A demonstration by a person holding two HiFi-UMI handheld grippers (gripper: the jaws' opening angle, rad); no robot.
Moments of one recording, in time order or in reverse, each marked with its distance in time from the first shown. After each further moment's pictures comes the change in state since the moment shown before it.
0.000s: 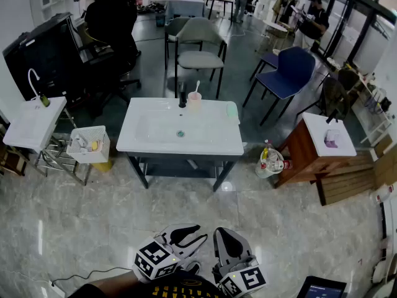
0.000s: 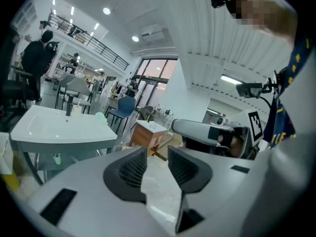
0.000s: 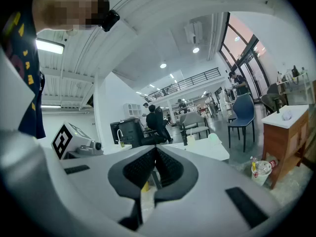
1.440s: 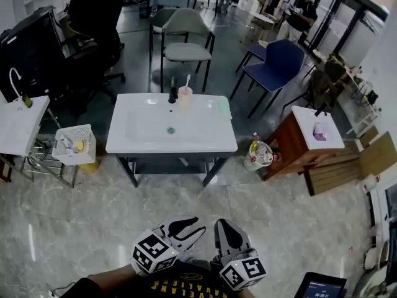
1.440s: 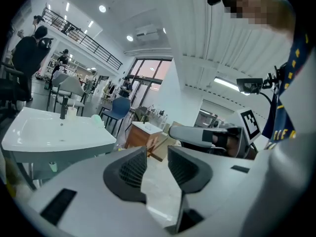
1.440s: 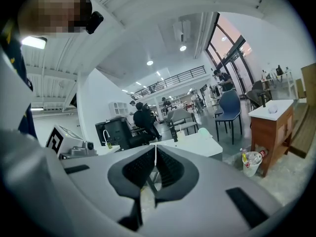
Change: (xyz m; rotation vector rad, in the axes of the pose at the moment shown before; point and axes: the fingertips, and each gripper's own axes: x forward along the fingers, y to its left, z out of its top) left arm 0.009 0.055 0.030 0.039 -0.026 -0.095; right arm 0.056 -0.024 0.003 0.060 0.008 -0.149
